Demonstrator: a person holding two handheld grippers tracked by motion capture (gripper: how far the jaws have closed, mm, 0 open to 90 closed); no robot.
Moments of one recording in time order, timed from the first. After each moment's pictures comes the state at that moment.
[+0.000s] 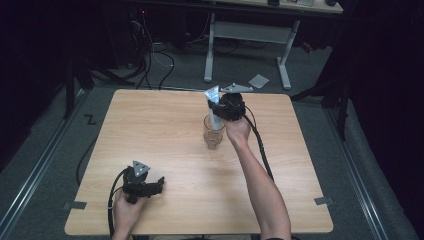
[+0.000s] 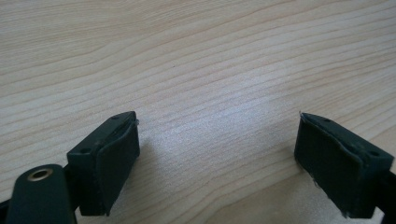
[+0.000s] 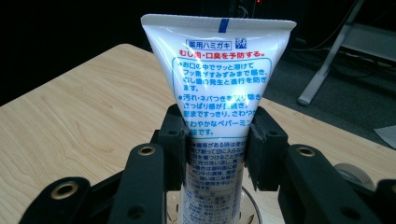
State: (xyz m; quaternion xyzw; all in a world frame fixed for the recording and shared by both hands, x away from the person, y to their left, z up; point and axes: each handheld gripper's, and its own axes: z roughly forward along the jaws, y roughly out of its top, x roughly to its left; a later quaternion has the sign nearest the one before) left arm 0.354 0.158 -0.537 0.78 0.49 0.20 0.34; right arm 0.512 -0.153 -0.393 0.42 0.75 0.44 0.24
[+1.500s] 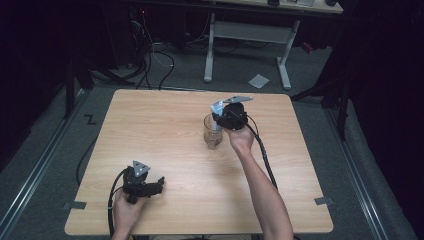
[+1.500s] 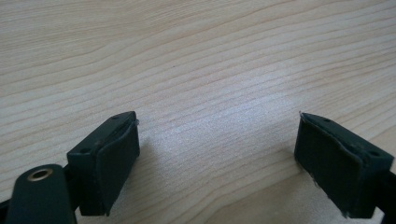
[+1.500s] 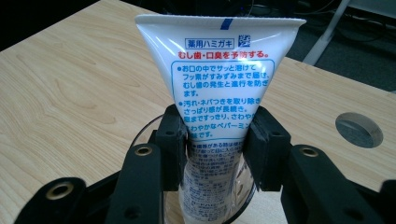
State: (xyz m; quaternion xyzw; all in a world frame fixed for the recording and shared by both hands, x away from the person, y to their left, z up) left arm 0.354 0.158 -0.537 0.78 0.49 0.20 0.34; right arm 0.510 -0.166 -0.431 0.45 0.77 0.40 0.21
